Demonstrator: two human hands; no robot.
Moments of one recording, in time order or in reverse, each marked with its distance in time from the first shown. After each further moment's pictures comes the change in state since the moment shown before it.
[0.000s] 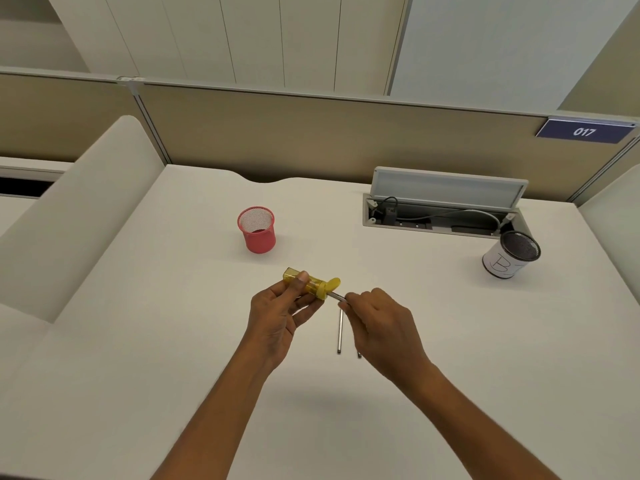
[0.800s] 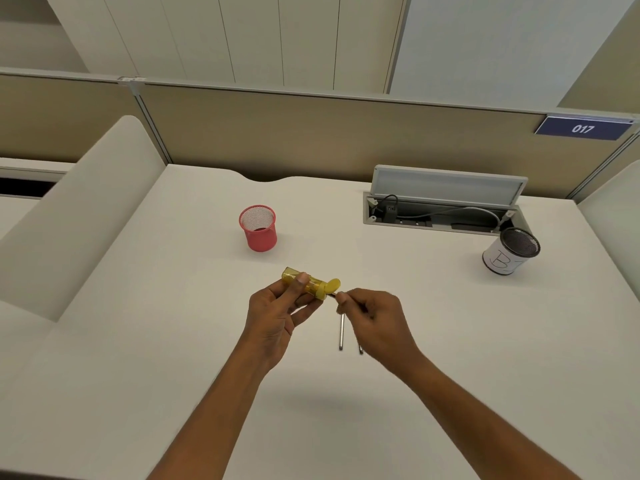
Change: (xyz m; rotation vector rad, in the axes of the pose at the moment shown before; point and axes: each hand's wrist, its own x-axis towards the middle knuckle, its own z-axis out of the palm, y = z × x) left_hand -0.008 0.002 -0.008 0.059 -0.025 0.031; right_hand 0.011 -0.024 -0.009 0.681 -0.135 0.487
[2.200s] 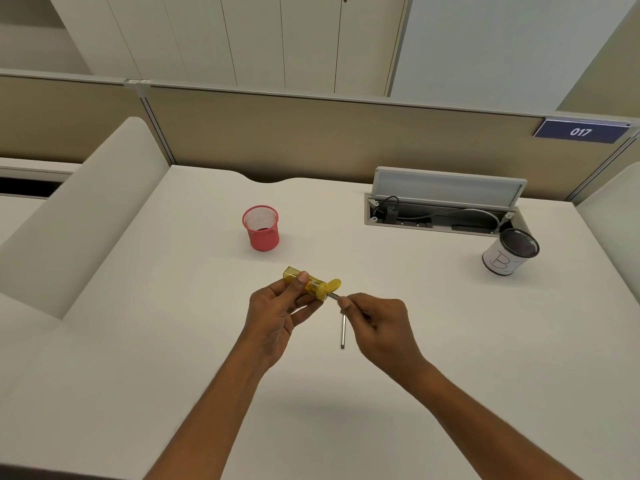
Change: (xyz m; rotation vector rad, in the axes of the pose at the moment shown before) left_hand -0.009 0.007 -0.002 -0.010 -0.013 -0.024; right_hand -0.012 0.003 0.000 -0.168 0.069 -0.212
